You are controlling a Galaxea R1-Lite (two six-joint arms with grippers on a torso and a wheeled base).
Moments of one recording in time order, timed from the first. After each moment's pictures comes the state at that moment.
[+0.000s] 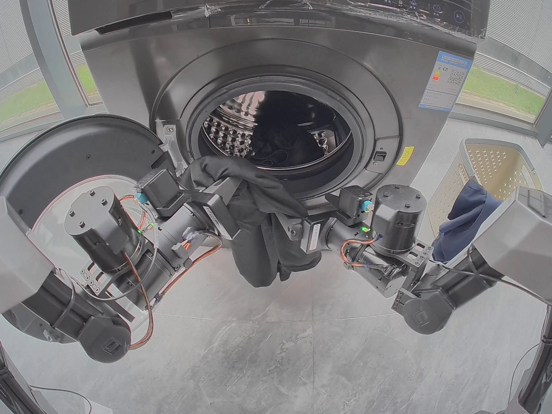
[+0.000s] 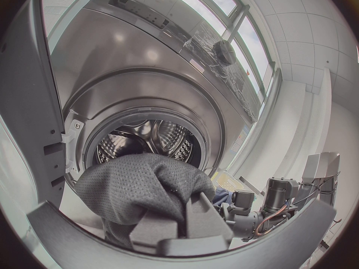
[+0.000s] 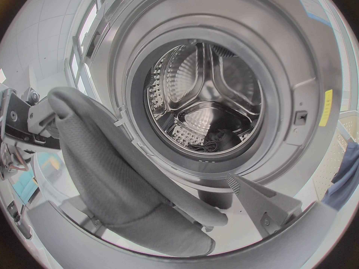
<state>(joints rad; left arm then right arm) -0.59 1.85 -0.61 -1.54 -0.02 -0.27 0.70 2.09 -0.95 -1.18 -0.18 0.10</state>
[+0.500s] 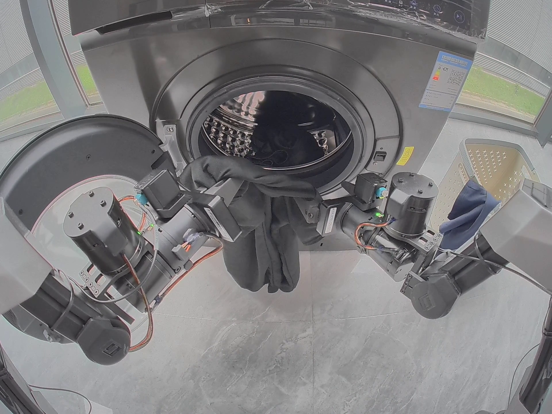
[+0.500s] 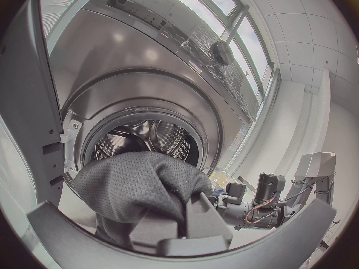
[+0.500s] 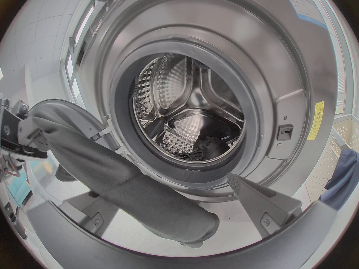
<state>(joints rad) -0.60 1.84 -0.60 -1.54 -0.02 -0.27 0.63 2.09 -0.97 -1.18 -0.17 0.09</state>
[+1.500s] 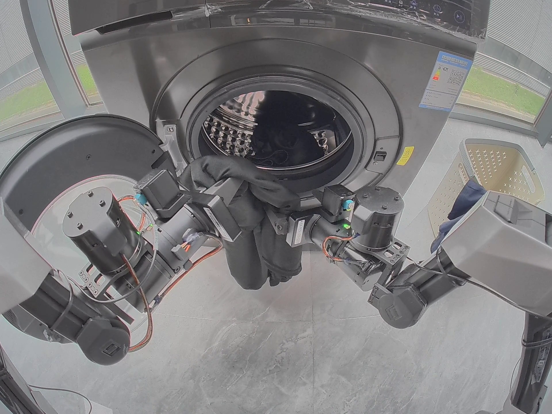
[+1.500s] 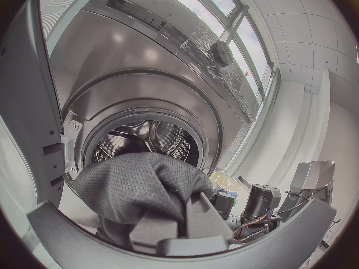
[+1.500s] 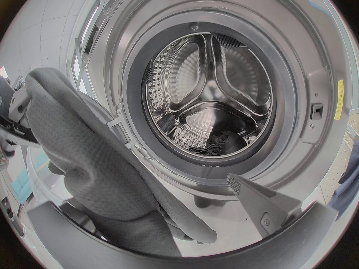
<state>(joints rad) -0.60 1.84 -0.60 -1.54 -0.02 -0.27 0.69 2.21 -1.08 -1.21 -0.17 0.09</state>
